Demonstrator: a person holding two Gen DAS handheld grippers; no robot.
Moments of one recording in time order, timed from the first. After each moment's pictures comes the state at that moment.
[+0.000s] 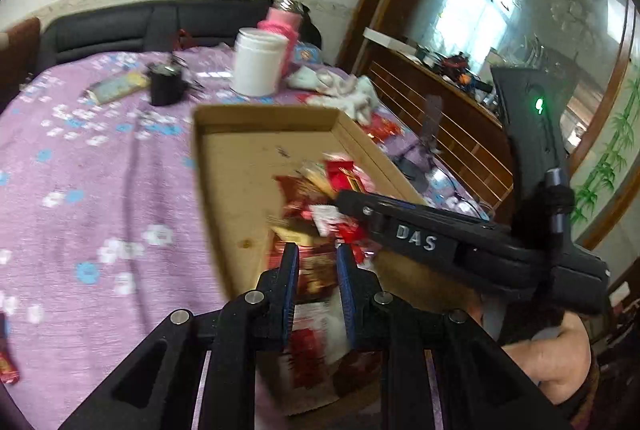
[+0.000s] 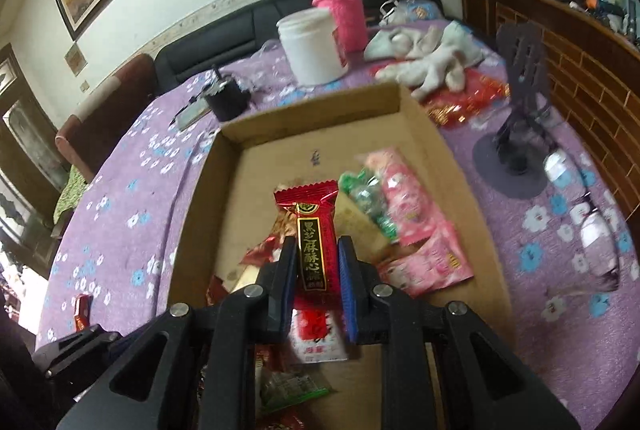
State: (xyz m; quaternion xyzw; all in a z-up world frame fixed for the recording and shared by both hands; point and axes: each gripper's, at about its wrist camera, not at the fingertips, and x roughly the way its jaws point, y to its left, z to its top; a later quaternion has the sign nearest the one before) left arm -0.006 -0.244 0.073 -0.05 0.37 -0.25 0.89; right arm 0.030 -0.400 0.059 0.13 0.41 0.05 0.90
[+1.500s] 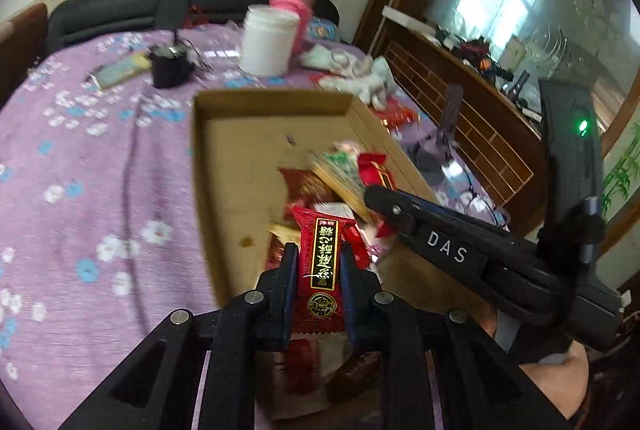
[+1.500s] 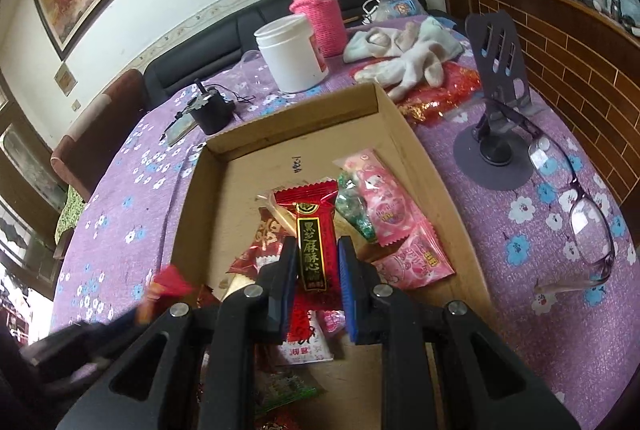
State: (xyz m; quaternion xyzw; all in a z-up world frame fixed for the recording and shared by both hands) left arm 0.014 -0.263 0.068 -0.04 0.44 -0.24 0.87; right arm 0.029 -0.417 0.060 0.15 0.41 0.02 0.90
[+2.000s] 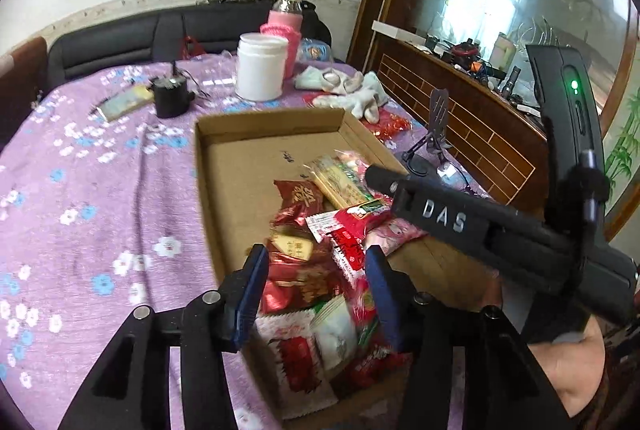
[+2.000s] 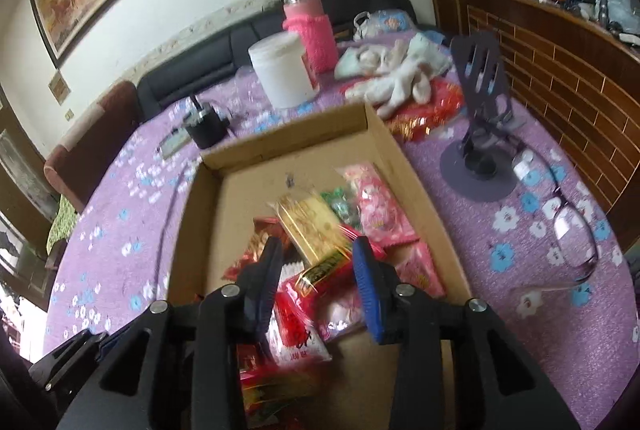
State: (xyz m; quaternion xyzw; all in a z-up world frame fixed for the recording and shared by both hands) left arm -0.013 -0.260 0.083 -0.01 0.38 -0.23 0.90; right arm 0.017 -0.414 0.081 0.14 0.36 -0.01 0.92
